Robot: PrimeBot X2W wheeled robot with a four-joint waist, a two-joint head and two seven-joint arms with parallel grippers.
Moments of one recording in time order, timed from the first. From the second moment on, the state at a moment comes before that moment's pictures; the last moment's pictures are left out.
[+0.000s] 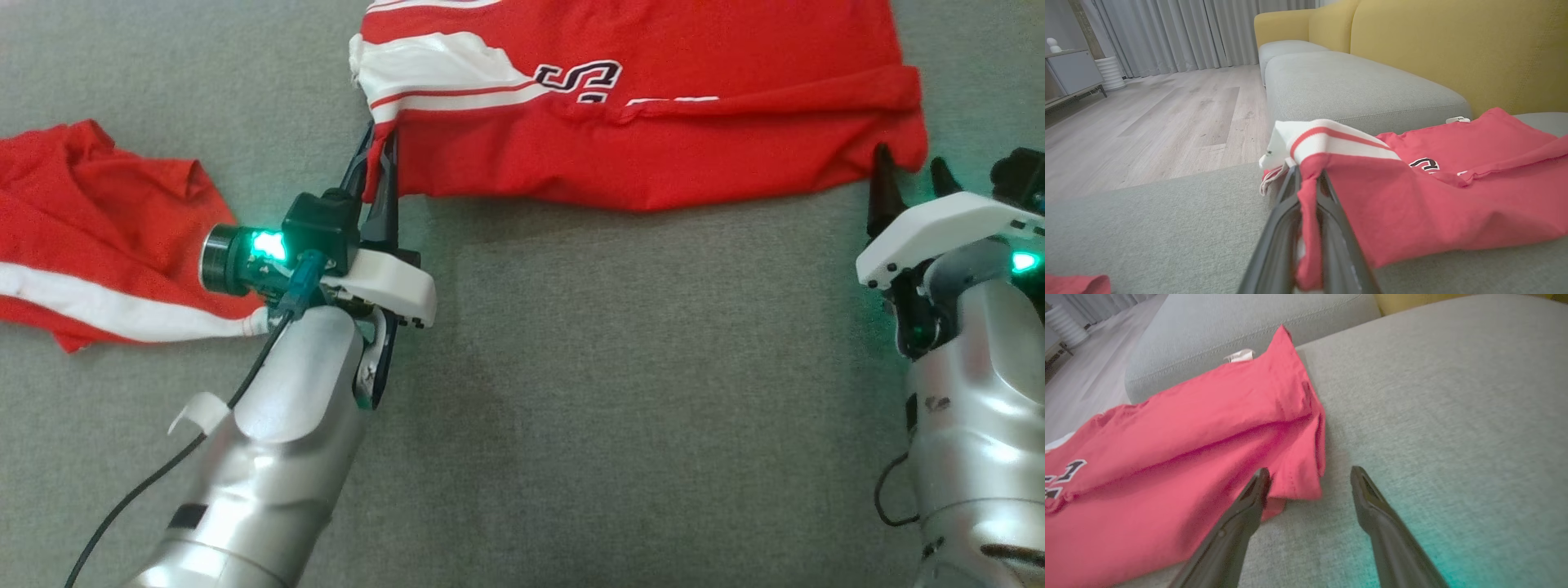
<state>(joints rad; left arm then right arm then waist) -0.70 0.05 -0.45 0.70 -0.27 0.13 -0.25 -0.68 -0.05 -0.32 0.79 0.08 0.13 0.06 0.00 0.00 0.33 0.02</state>
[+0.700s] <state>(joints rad) -0.69 0.08 -0.49 0.82 -0.26 0.11 -0.25 -0.75 -0.19 -0.23 1.05 0.01 0.13 -0.01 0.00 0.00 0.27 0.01</state>
